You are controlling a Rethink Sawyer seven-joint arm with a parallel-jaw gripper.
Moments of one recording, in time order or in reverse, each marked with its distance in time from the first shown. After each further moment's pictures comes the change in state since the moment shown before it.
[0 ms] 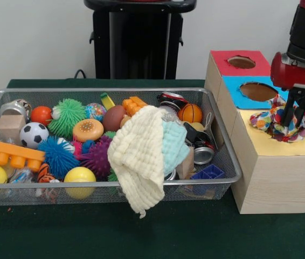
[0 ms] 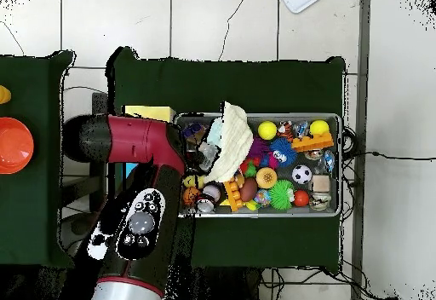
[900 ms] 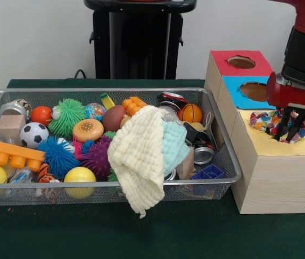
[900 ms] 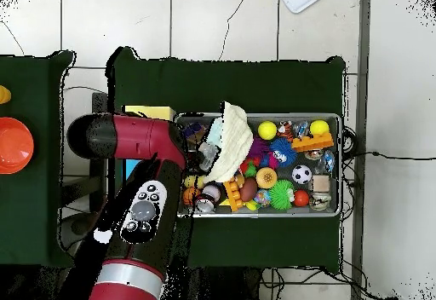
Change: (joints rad) arm 0.000 0.069 -0.007 -0.031 0.019 -0.051 0.000
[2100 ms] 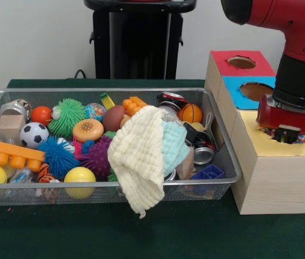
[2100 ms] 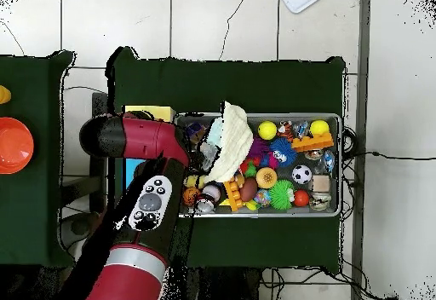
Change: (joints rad) arm -0.005 0.069 -0.002 -0.008 0.040 -0.110 0.000
